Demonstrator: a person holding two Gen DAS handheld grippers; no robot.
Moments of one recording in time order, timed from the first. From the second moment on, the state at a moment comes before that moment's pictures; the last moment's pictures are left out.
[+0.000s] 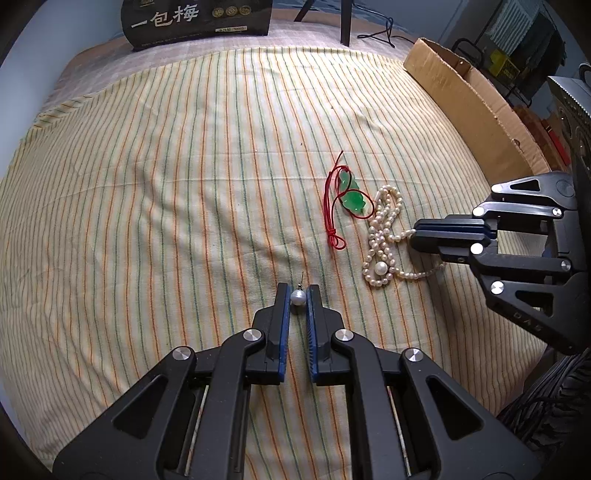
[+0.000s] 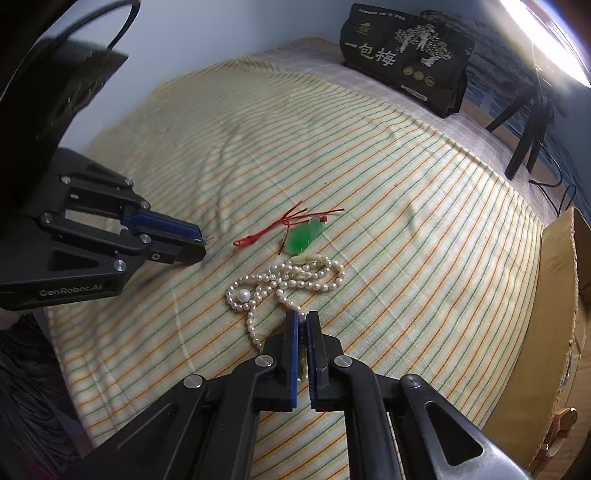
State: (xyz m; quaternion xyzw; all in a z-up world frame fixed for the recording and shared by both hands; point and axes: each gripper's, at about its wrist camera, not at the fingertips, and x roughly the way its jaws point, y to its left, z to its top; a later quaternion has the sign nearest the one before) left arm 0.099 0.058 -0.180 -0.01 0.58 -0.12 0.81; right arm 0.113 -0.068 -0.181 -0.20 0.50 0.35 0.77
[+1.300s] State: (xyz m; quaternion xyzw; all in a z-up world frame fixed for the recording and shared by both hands) left arm 0.101 0.044 -0.053 -0.07 0.46 -0.15 0.87; right arm 0.121 -0.146 -0.036 -0.07 0.41 0.30 0.86
